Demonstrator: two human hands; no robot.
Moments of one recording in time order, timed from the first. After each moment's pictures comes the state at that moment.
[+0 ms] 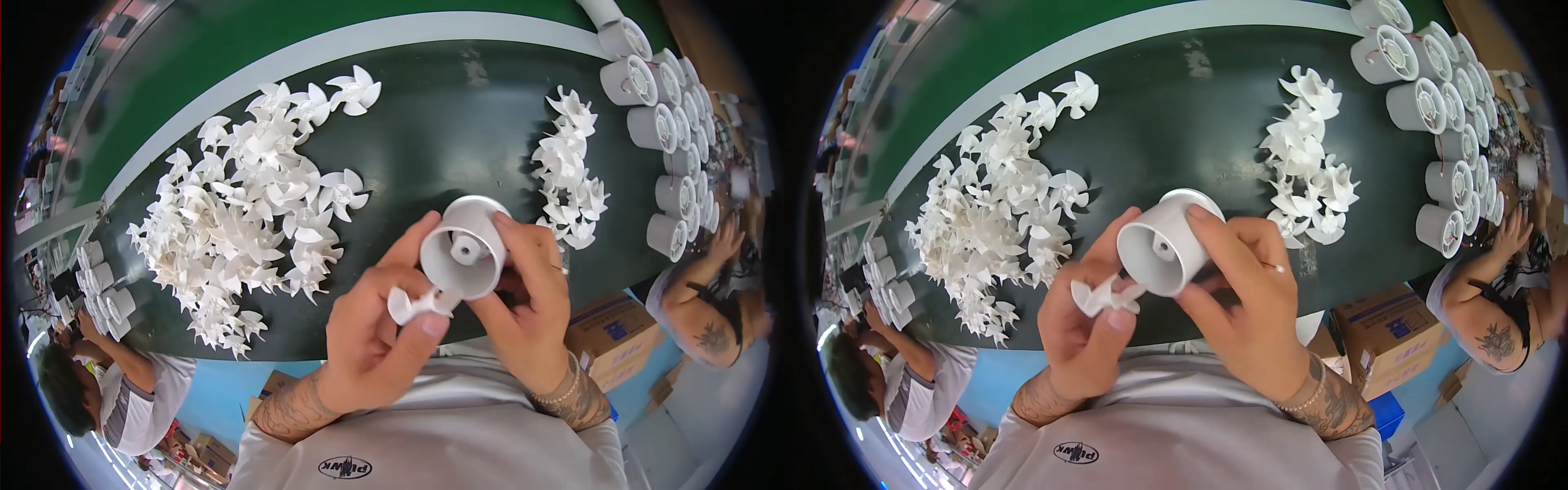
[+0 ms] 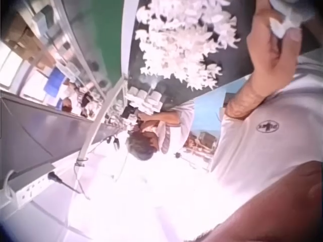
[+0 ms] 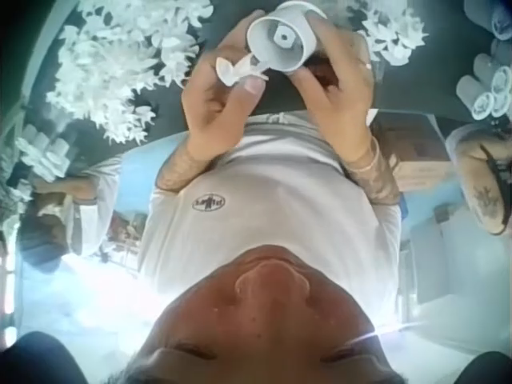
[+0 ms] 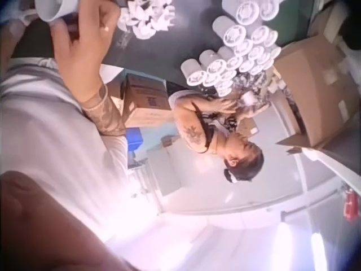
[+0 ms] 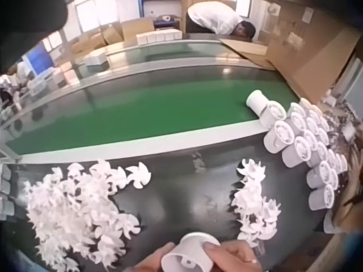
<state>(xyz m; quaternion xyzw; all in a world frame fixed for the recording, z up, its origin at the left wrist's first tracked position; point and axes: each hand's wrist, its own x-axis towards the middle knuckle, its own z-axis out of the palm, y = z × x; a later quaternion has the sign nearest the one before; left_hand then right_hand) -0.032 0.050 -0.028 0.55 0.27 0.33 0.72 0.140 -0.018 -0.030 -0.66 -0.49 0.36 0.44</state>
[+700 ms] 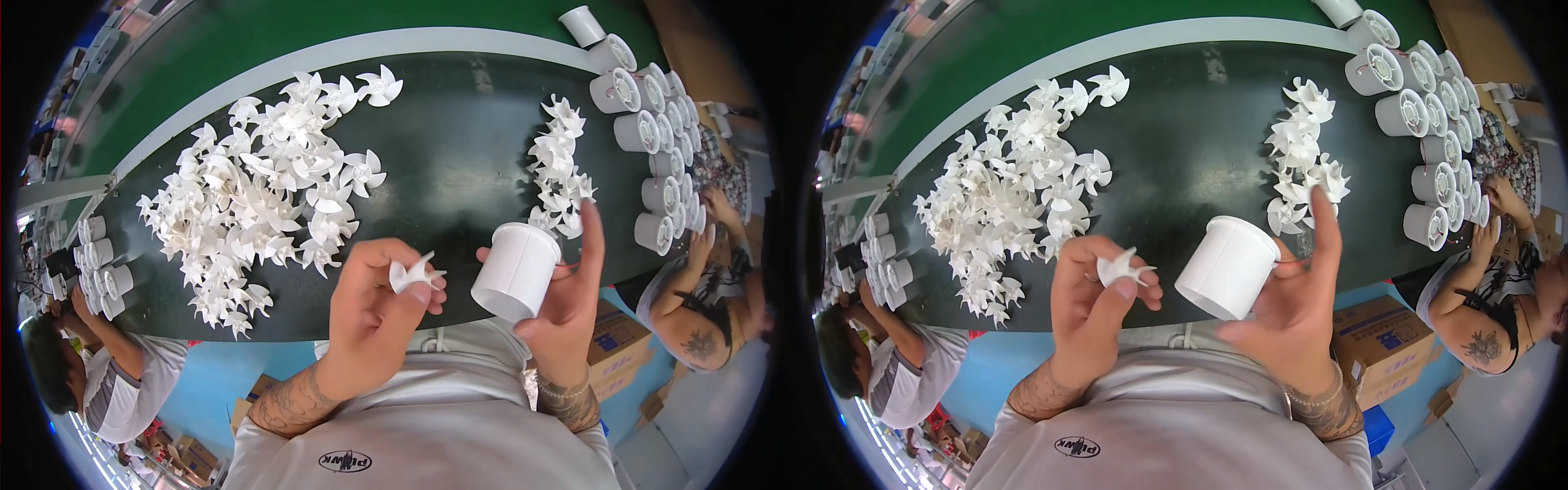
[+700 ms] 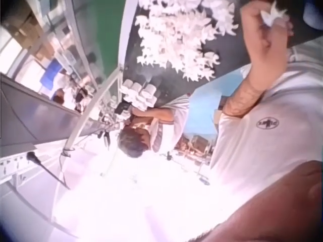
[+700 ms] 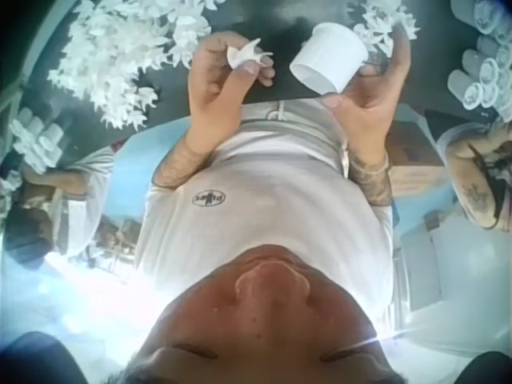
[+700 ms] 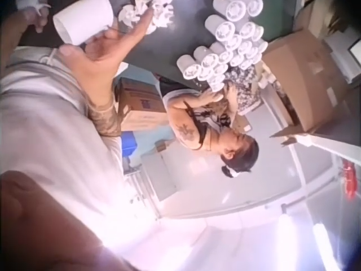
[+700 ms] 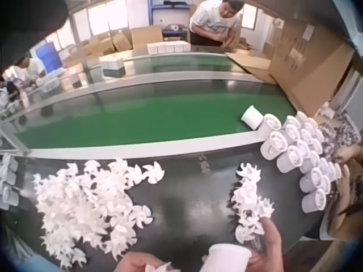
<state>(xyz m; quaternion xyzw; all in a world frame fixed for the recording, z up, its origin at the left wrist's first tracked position) -0.038 0.026 -0.017 0.40 0.39 0.33 0.76 0.142 -0.047 -0.016 -0.51 -0.27 0.51 0.64</state>
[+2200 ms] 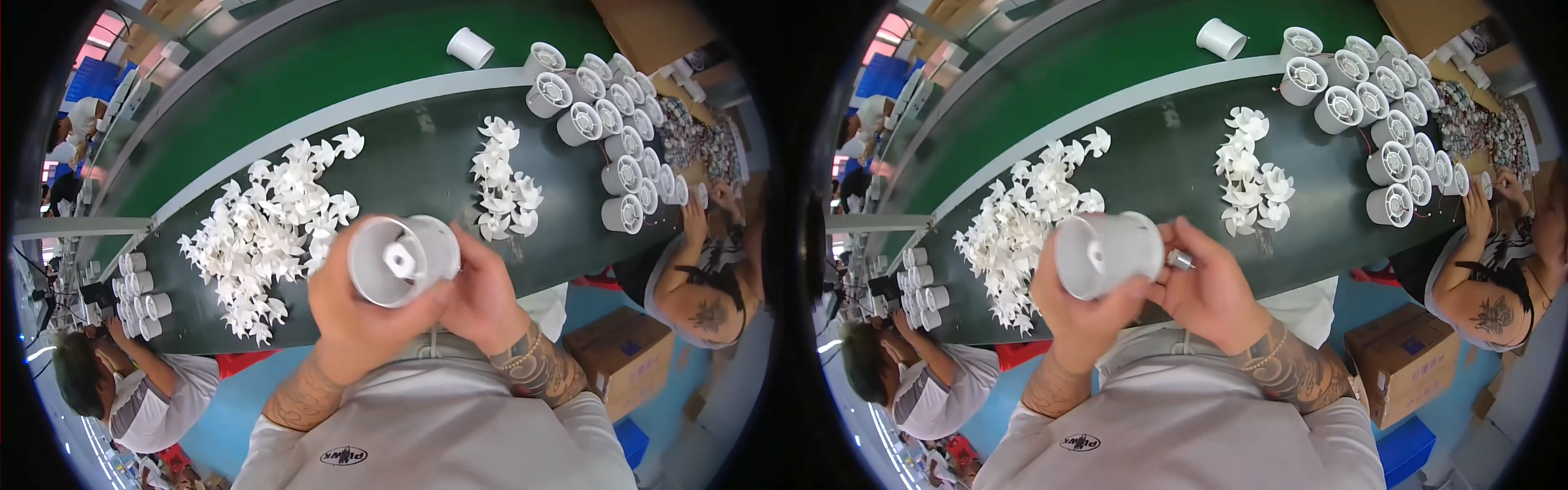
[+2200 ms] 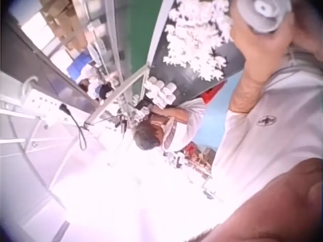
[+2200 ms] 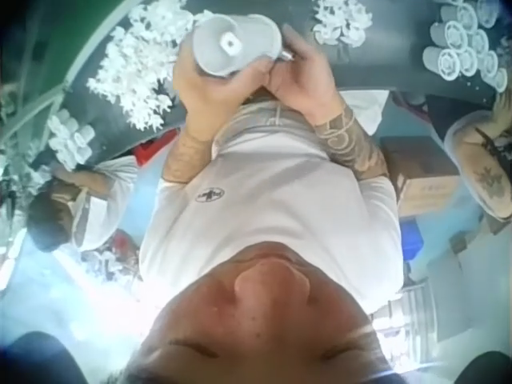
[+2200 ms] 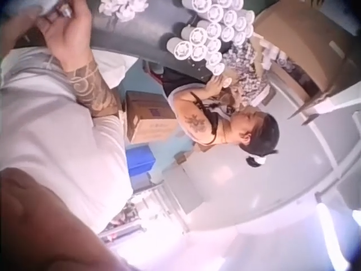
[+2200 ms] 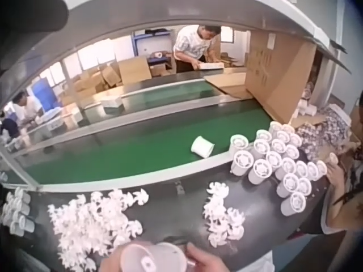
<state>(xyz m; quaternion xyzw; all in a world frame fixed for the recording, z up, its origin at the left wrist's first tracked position) -0.005 0.039 0.032 0.72 0.36 0.41 0.43 0.132 -0.022 -0.025 -0.16 0.19 0.77 0.59</state>
